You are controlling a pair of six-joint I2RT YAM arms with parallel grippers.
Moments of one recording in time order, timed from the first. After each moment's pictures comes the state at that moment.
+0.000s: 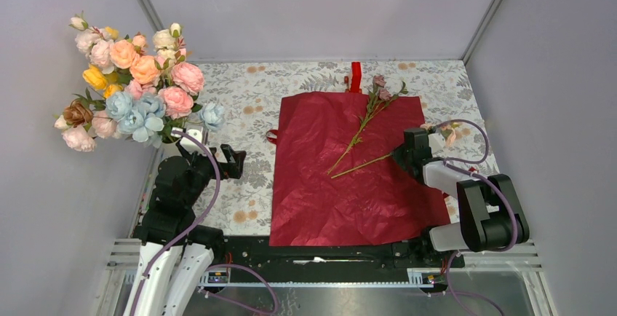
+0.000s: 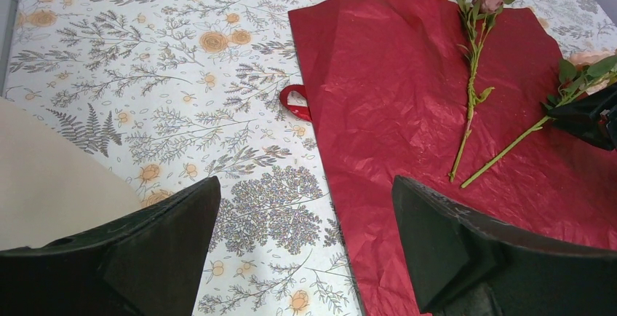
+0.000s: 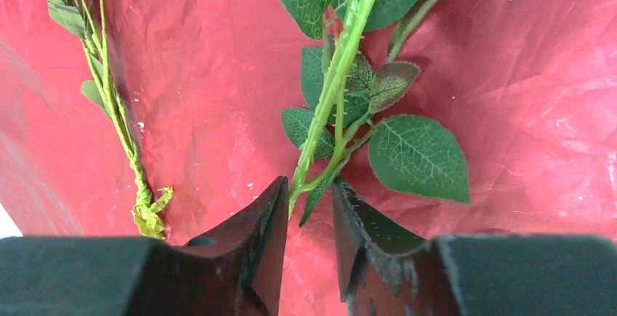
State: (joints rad) left arm -0.20 0.39 0.67 -0.52 0.09 -0.19; right arm 0.17 1.39 0.49 0.07 0.23 1.02
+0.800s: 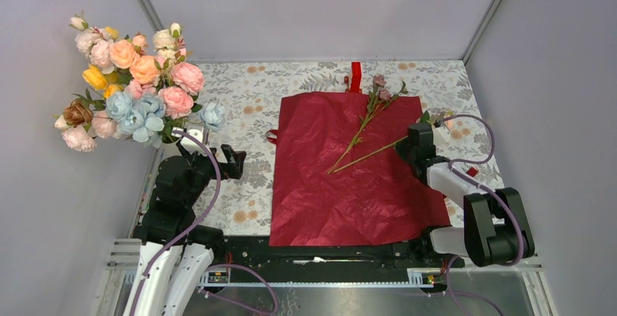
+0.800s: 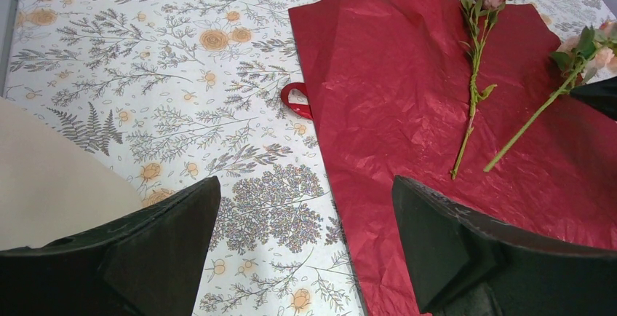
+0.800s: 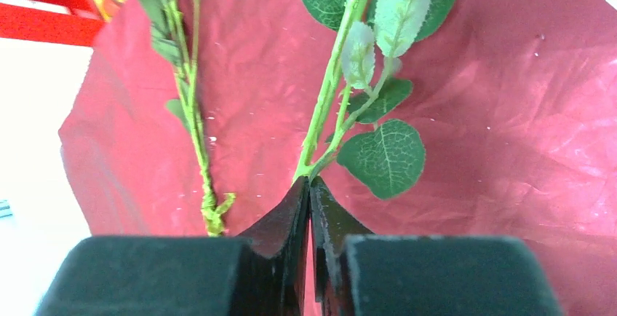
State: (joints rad) left arm -0.20 0.40 0.67 -0.53 0.09 -0.18; right arm 0.17 1.33 0.51 0.09 0.25 1.01
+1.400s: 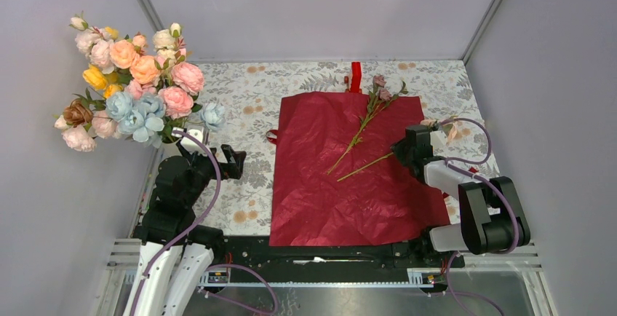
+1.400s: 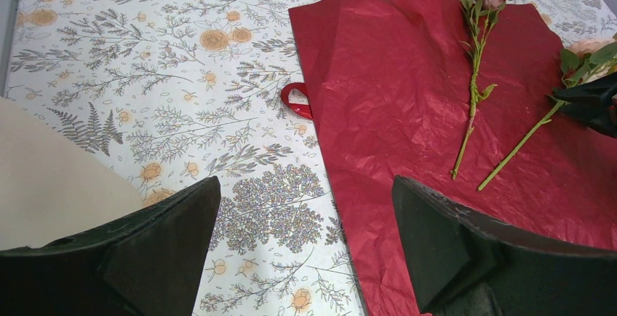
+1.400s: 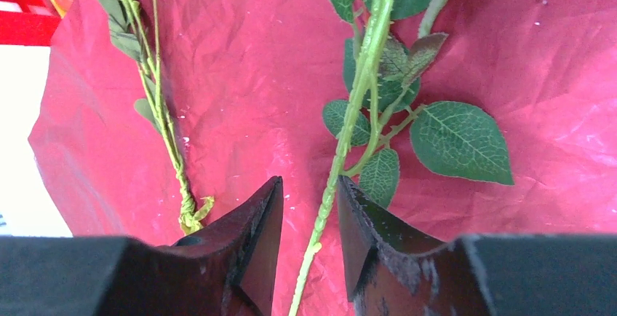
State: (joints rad) left arm -0.20 0.39 0.67 -0.53 0.09 -0.18; right arm 0.17 1.38 0.51 0.11 0.23 1.05
